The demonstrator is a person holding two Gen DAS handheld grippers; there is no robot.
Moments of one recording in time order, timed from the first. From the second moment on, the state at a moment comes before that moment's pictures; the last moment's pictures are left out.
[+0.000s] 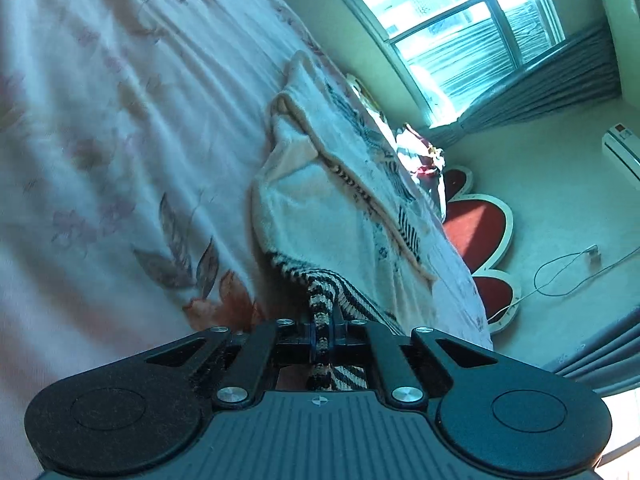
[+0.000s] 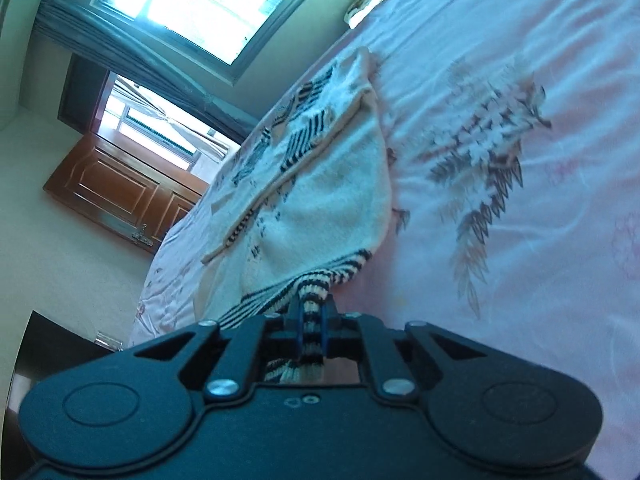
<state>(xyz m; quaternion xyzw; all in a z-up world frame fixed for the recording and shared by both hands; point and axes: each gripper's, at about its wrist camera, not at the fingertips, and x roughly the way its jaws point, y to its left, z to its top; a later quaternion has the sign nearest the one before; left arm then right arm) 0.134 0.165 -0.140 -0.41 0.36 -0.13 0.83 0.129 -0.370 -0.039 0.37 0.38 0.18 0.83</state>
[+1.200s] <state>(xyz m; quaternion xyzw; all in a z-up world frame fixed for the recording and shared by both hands) 0.529 0.135 -0.125 -0.37 0.31 -0.14 0.87 0.512 -0.380 -0.089 0.45 0.32 0.15 0.82</state>
